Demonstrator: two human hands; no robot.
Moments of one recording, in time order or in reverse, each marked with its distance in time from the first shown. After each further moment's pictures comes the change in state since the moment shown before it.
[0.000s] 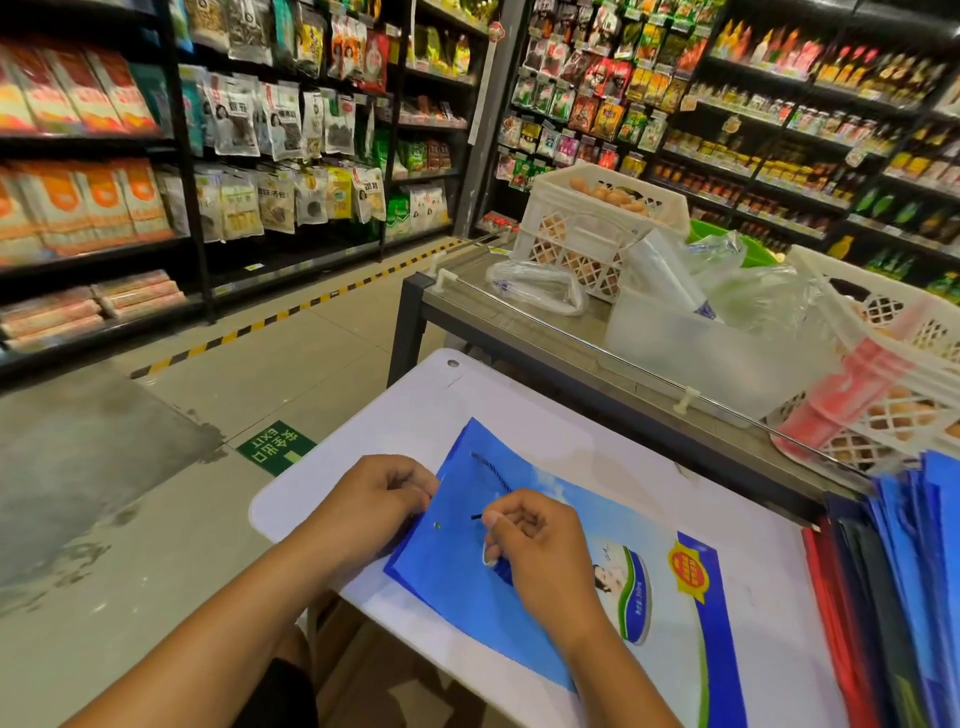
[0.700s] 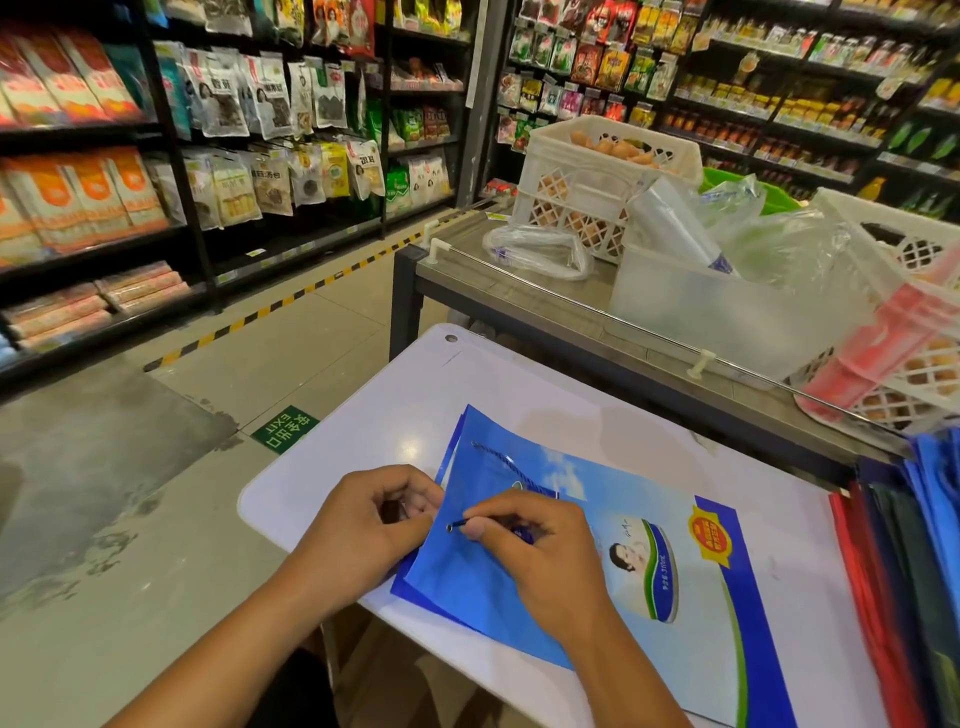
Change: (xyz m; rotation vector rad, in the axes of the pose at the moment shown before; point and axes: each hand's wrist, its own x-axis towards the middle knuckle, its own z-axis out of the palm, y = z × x) left_hand -0.009 -0.032 0.006 0.125 0.019 0.253; right_hand -0.006 0.015 -0.004 0.038 -0.103 -0.181
